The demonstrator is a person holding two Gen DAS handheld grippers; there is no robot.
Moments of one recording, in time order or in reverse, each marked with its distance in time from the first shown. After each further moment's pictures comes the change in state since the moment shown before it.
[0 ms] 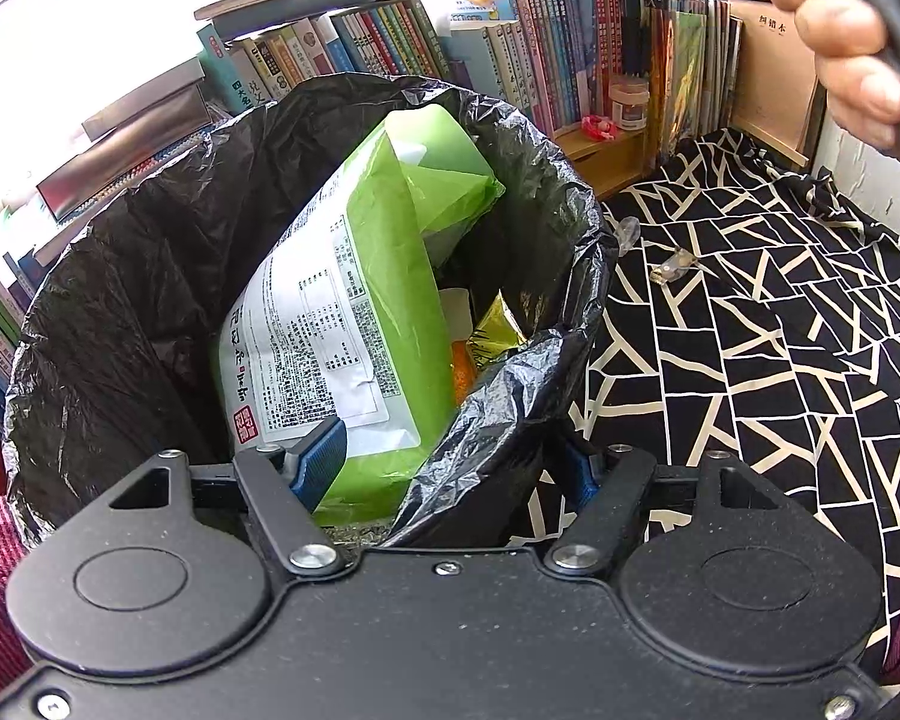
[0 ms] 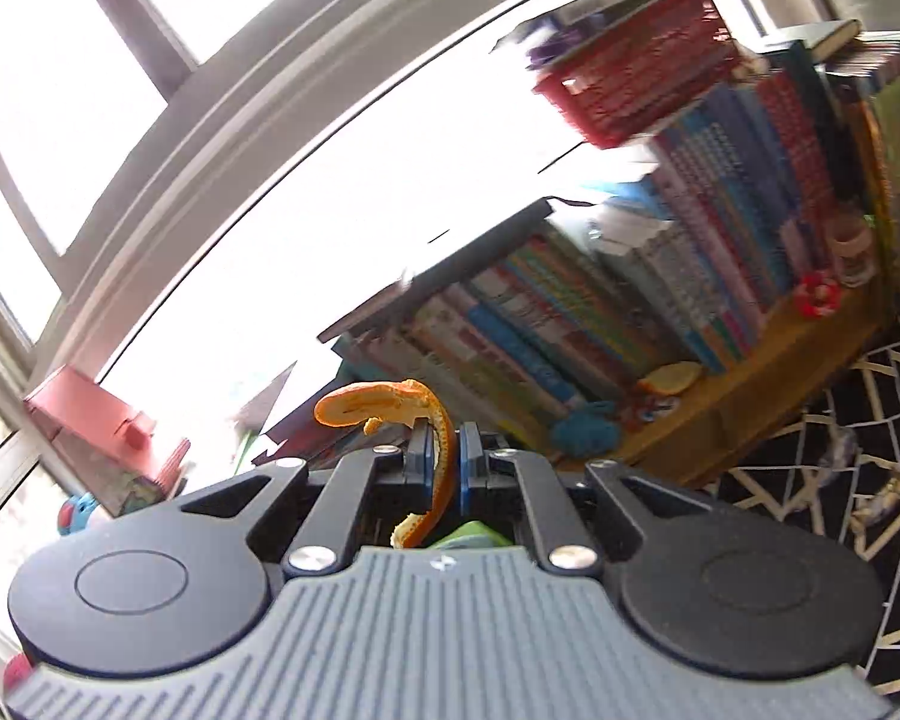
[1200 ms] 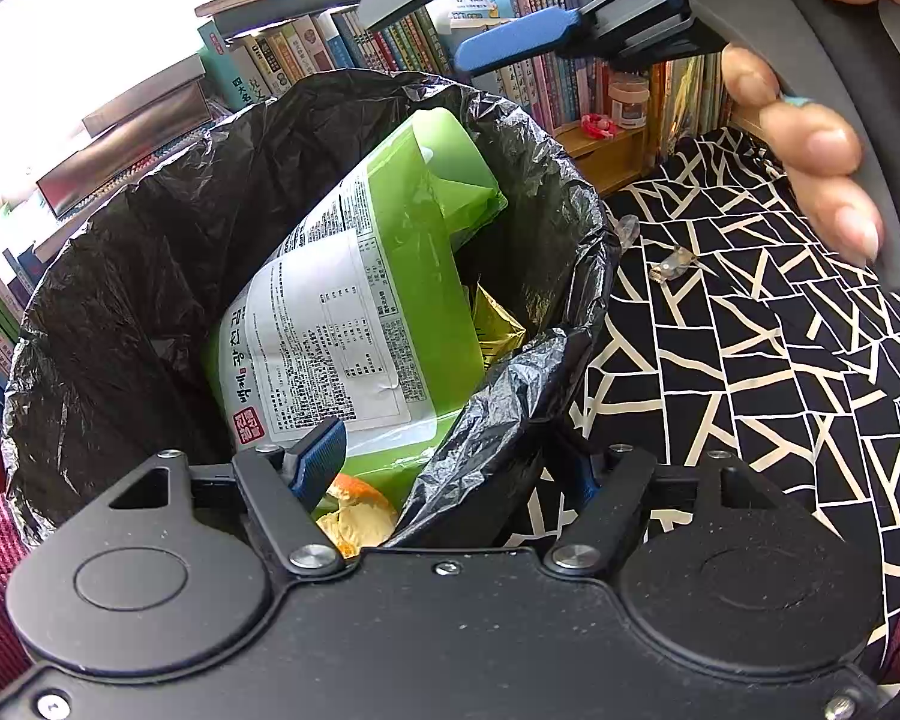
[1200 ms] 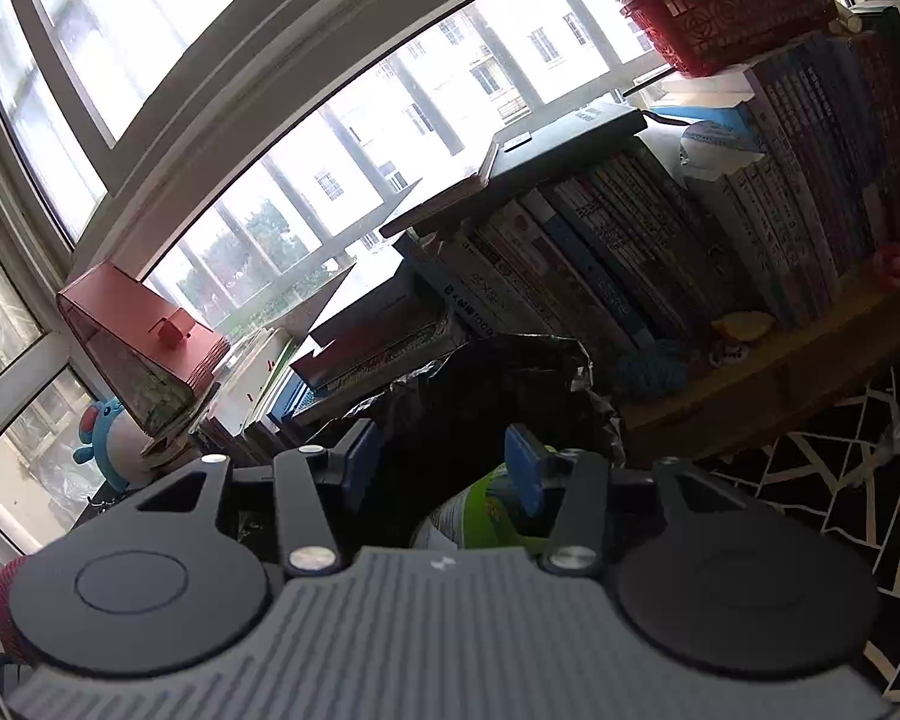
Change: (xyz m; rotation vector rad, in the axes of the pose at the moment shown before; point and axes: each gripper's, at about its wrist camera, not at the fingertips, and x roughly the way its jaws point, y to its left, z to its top) left arm 0.000 0.000 0.000 -0.003 0.007 -0.004; right arm 0.020 0.020 -0.031 -0.087 0.114 0.062
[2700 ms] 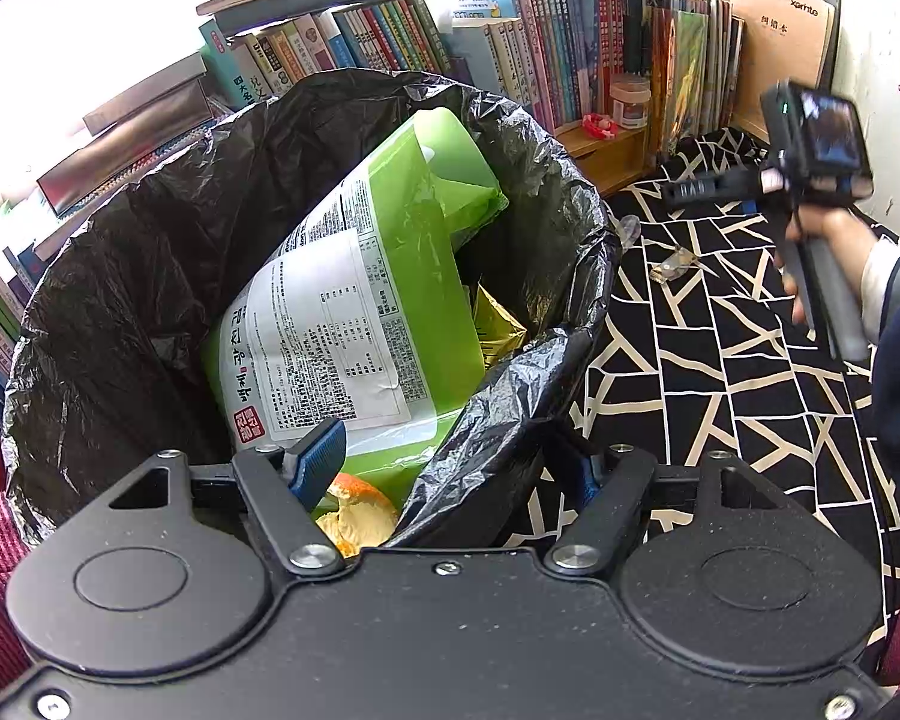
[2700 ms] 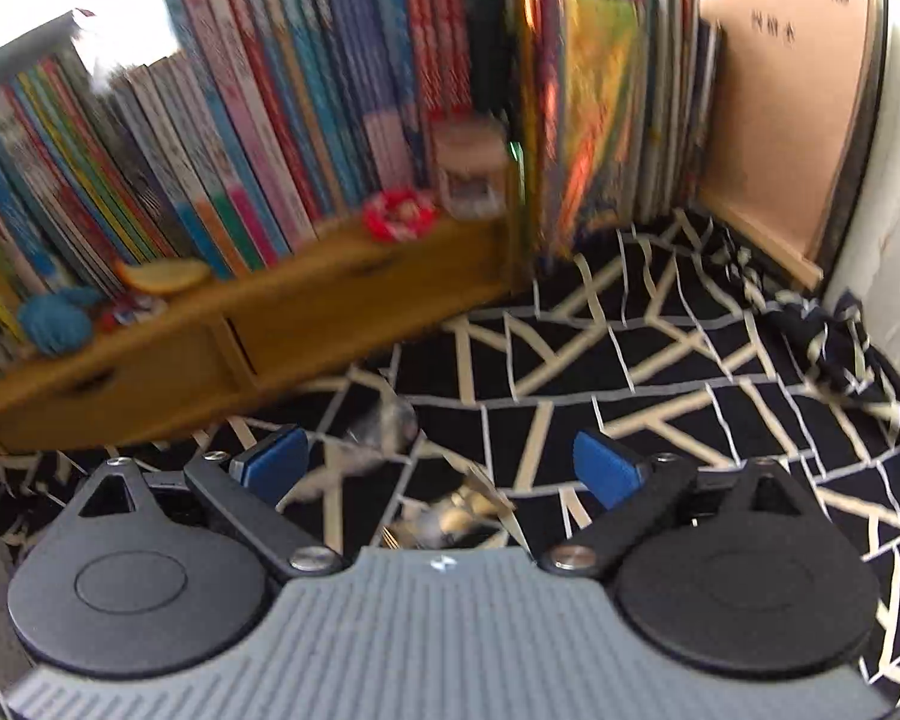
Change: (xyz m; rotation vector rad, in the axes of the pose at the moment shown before) left arm 0.001 0.001 0.000 -0.005 0.002 -0.002; right arm 0.015 -0.219 -0.033 -0.032 0.030 -0.805
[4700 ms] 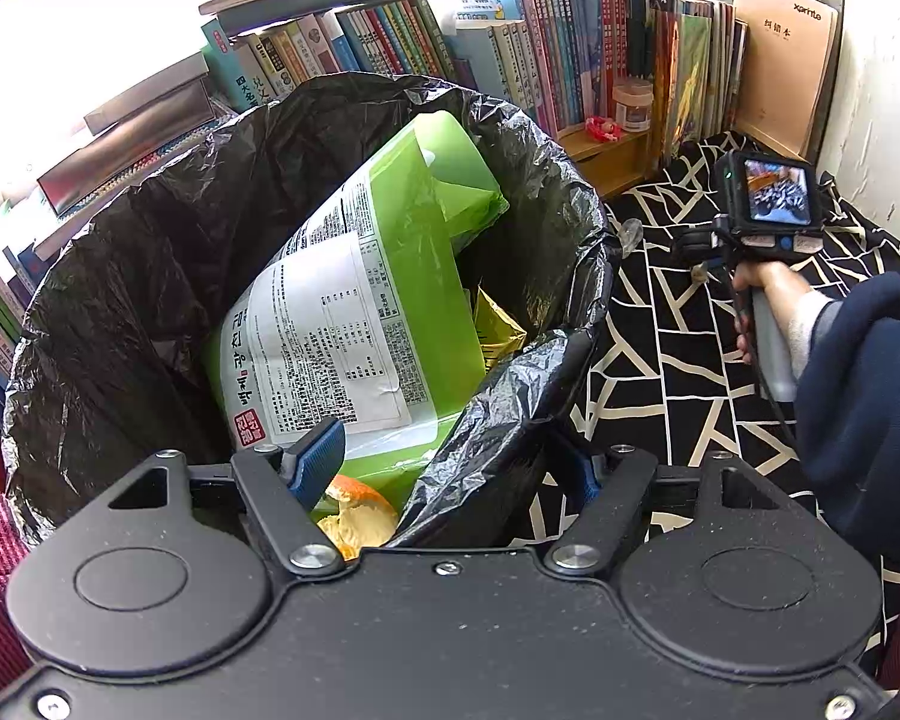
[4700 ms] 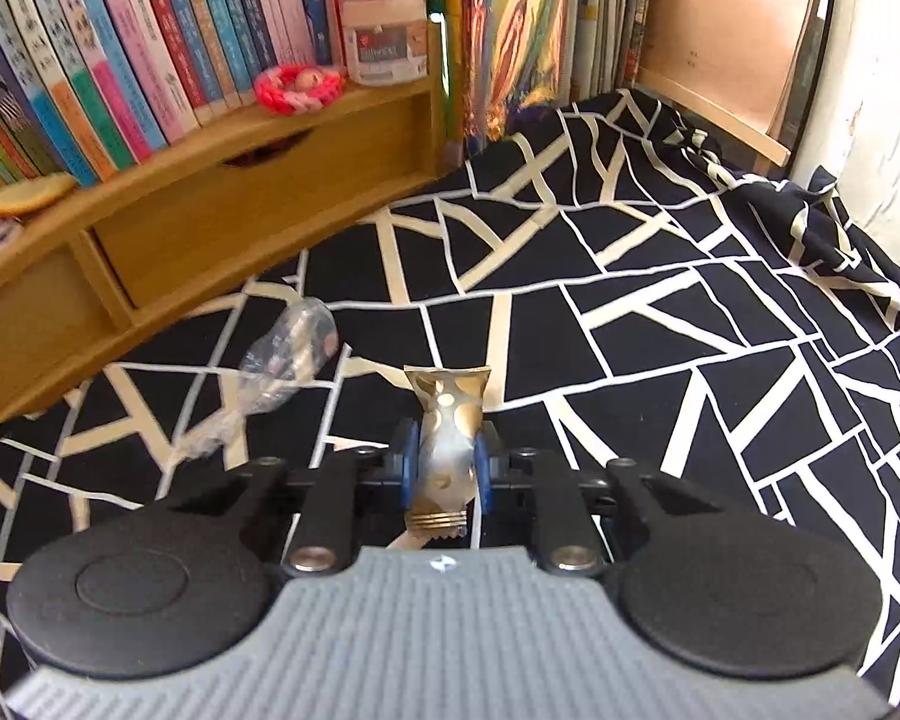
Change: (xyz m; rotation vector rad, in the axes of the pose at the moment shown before) left arm -0.001 0.000 0.002 -0.004 -0.001 0.001; right arm 0.057 0.010 -0.031 0.100 0.080 -0.146
